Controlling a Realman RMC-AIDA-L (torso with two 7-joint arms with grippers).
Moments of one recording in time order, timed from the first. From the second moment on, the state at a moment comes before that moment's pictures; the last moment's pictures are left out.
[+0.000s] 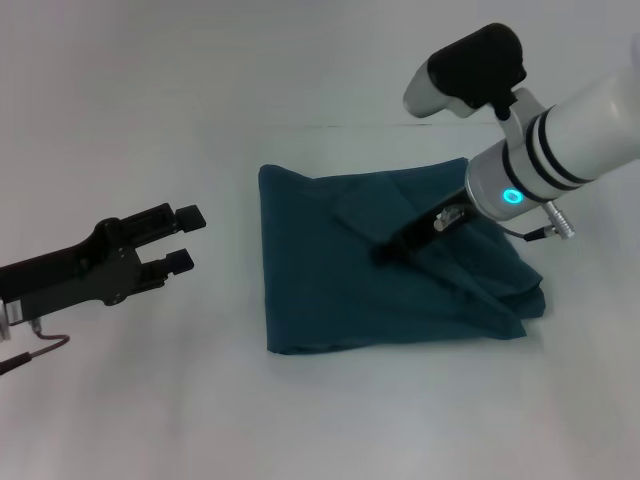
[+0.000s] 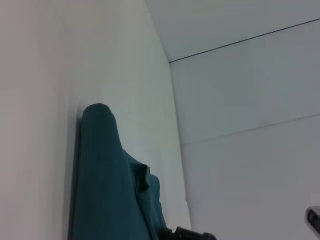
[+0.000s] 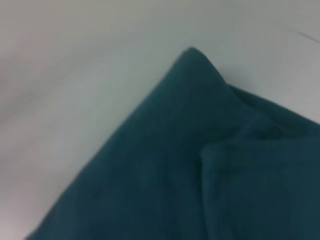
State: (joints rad) left arm -0.45 -2.09 0.53 0.67 1.94 1.56 -2.43; right arm 0.98 2.09 -1.23 -0.66 -2.54 -1.06 2.47
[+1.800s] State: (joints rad) left arm -0.47 -2.10 0.53 0.62 1.88 1.54 -2.40; right arm 0.77 1.97 -0.85 -0.69 -2.39 -1.22 2.56
